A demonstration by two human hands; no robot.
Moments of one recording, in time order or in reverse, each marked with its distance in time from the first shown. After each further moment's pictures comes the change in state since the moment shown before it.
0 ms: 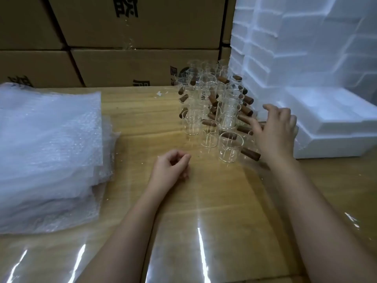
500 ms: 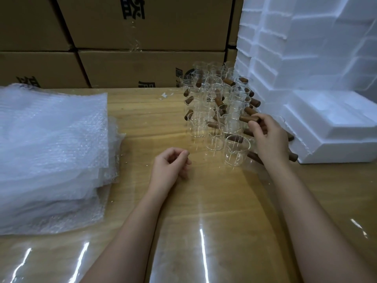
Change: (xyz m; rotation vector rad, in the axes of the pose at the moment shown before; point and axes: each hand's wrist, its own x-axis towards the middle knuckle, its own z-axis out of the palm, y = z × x) left_hand 0.005 0.002 -0.007 -0.221 0.111 -0.053; right_hand -0.010 -0.010 0.018 0.527 -0.045 -0.027
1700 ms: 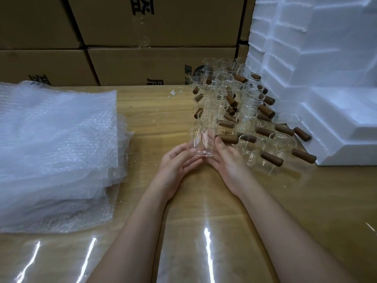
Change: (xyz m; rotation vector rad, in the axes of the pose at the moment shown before) left_hand 0.010 -0.001 -0.015 -0.474 -0.220 -0.192; right_hand -0.062 -0.037 0.076 0.982 -0.584 0.395
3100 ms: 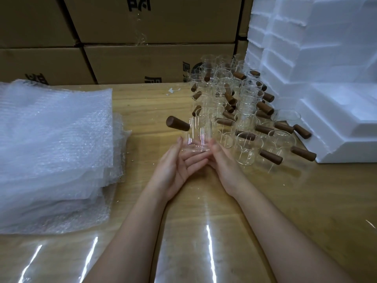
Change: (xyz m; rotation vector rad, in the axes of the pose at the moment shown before) left_hand -0.002 0.002 0.008 -0.143 -0.052 -0.055; right_hand -0.002 0.007 0.003 -0.217 -0.045 -0.020
